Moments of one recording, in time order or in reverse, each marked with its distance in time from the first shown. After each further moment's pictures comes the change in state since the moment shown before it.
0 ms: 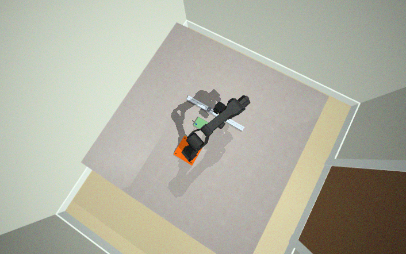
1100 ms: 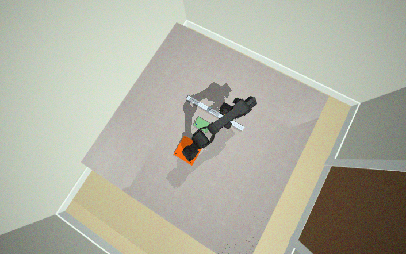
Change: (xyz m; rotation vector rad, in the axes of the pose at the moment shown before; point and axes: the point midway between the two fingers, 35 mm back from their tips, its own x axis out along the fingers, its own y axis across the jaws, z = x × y) arm 0.001 -0.023 -0.027 -0.106 -0.003 -0.012
